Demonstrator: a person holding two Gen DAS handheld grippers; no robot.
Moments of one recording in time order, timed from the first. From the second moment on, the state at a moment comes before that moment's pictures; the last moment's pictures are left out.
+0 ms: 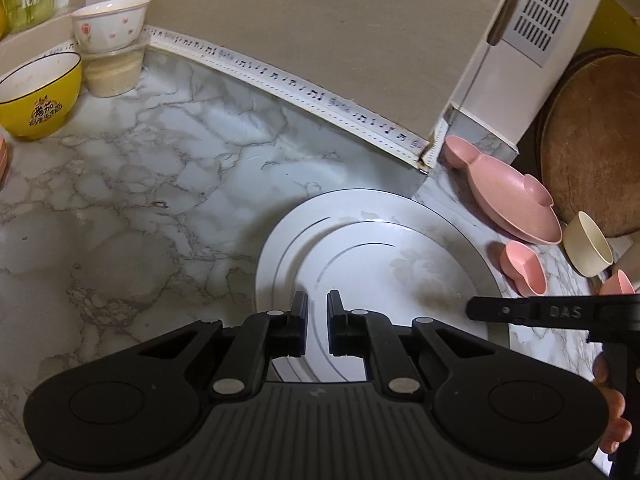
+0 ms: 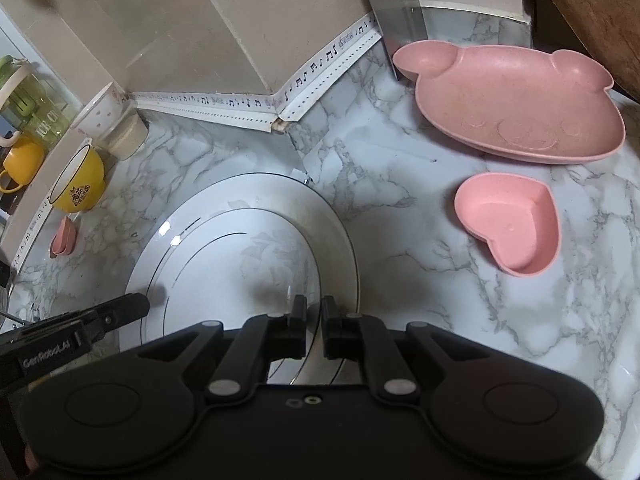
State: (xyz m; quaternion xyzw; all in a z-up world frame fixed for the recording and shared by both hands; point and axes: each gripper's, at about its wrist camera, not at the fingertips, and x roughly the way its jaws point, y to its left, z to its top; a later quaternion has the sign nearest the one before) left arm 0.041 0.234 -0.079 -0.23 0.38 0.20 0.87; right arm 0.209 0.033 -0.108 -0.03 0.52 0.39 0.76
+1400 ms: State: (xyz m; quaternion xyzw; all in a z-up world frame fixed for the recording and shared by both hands) left arm 0.039 0.144 -0.012 -0.12 0.32 0.11 0.93; right arm 0.126 -0.060 -0.001 -0.07 0.35 0.36 0.86
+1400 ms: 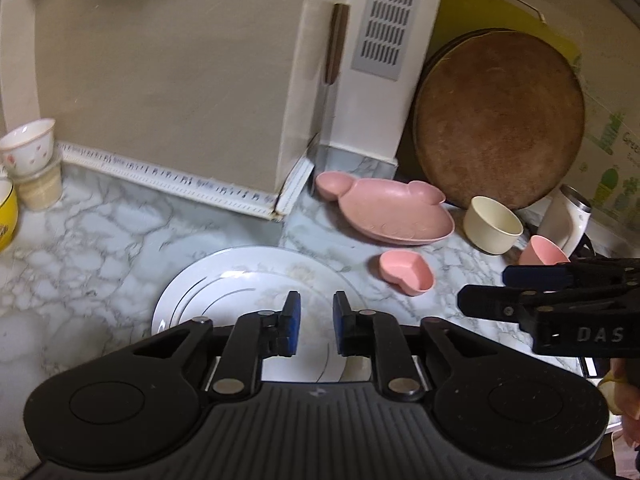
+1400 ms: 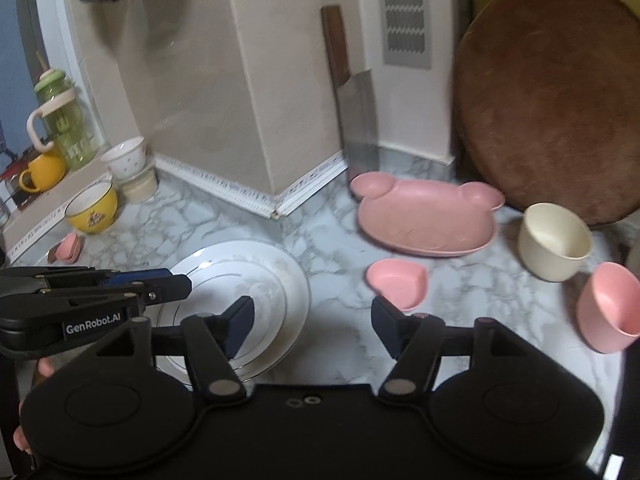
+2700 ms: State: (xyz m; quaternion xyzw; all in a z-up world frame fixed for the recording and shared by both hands) left arm 0.152 0.111 -0.008 -0.13 0.33 0.11 0.93; right arm 0.249 -0.126 -0.003 -0.08 0.30 0.30 0.90
